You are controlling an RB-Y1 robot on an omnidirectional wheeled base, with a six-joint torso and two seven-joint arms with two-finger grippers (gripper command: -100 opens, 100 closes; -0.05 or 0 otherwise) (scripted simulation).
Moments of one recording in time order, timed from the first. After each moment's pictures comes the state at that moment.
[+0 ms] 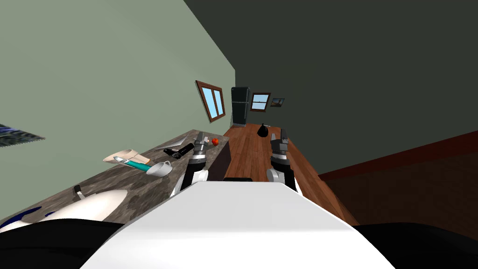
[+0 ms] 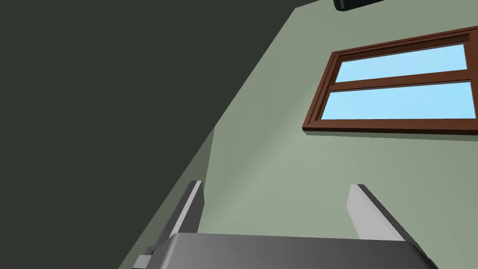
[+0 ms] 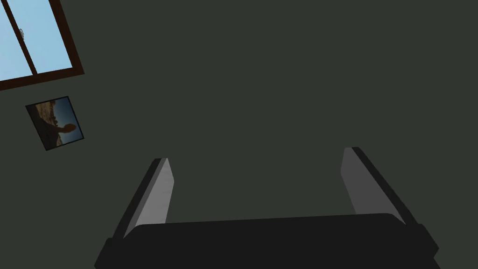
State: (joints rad) left arm 0.50 0.02 -0.01 -2.23 -0.08 -0.36 -0.08; right arm 0.47 -0.02 0.06 -2.29 -0.05 -0.43 0.15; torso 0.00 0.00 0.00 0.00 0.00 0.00
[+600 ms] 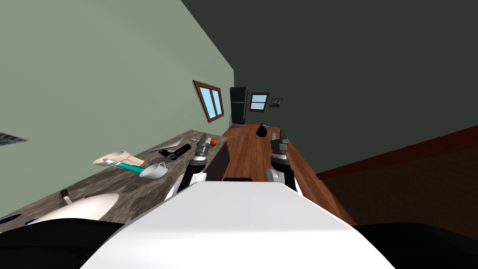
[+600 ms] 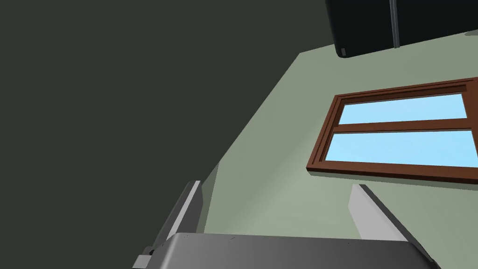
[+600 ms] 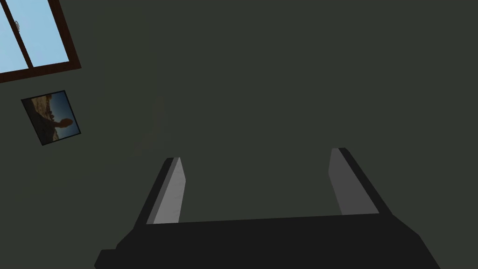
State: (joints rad) left arm 0.52 0.17 -0.06 -2.22 -0.05 -0.40 -0.06; right arm 0.47 -0.02 0.06 -2.29 -0.05 -0.43 0.15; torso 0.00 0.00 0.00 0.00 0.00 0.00
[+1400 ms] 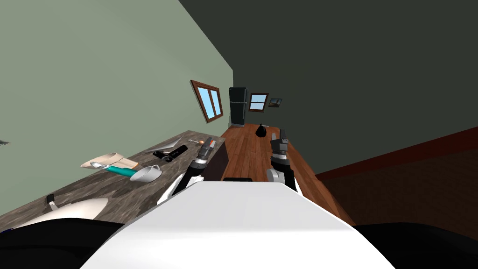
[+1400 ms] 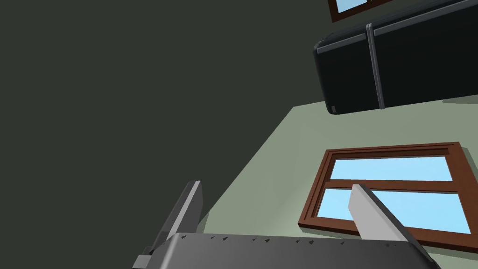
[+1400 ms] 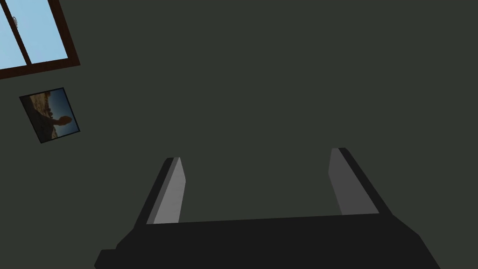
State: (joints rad) left arm 0.52 0.39 -0.14 -2.18 0.01 -0.45 -0.02; right arm 0.47 -0.02 0.06 -2.29 -0.05 -0.43 0.15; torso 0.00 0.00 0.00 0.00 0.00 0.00
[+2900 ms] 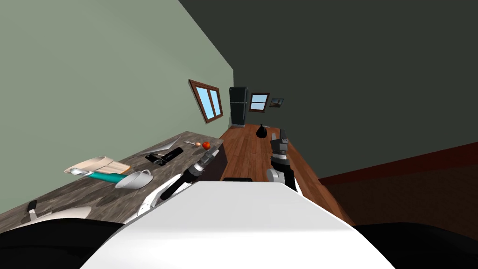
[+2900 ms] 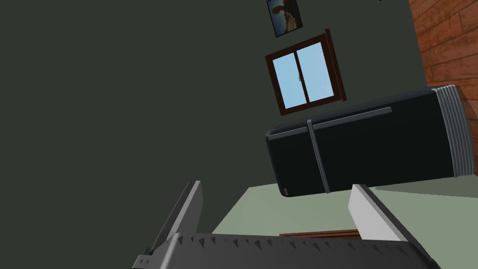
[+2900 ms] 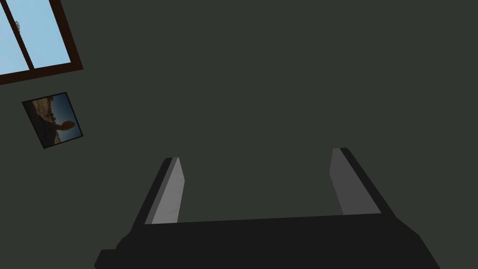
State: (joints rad) left arm 0.52 0.82 -0.28 -2.08 0.14 -0.53 0.06; right arm 0.47 -0.02 0.06 -2.29 -0.05 -0.43 0.15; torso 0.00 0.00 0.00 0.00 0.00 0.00
